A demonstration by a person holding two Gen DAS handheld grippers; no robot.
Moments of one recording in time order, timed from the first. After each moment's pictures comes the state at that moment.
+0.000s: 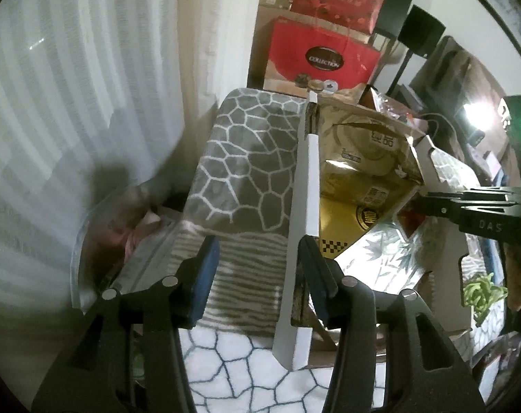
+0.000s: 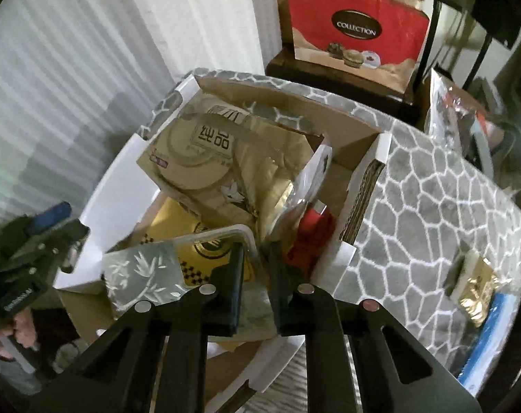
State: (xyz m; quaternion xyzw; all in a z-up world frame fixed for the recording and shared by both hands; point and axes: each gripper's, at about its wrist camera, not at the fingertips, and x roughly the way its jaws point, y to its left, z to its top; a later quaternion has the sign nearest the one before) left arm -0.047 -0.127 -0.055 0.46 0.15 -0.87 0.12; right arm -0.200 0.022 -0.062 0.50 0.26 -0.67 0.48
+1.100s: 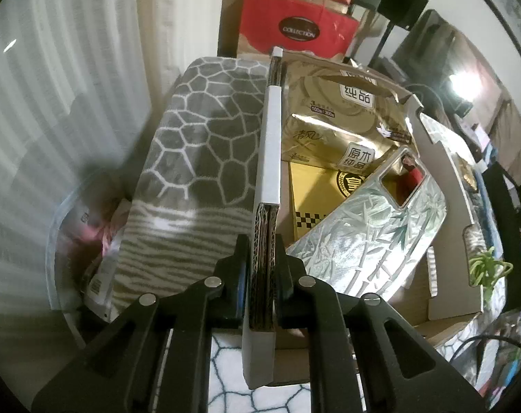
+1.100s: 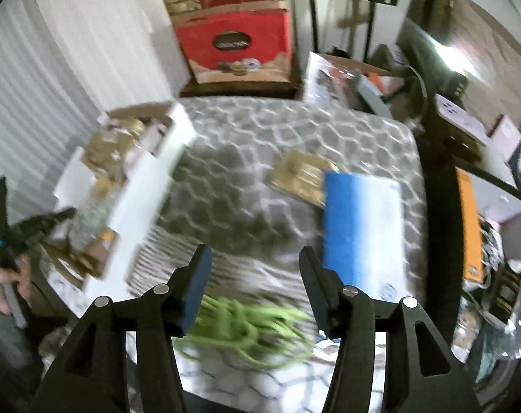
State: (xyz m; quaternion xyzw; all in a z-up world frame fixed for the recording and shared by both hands) left arm -0.062 -0.102 -0.083 0.50 0.15 -0.85 0.07; right arm -0.243 0.224 -0.013 0.49 0.18 -0.76 0.38
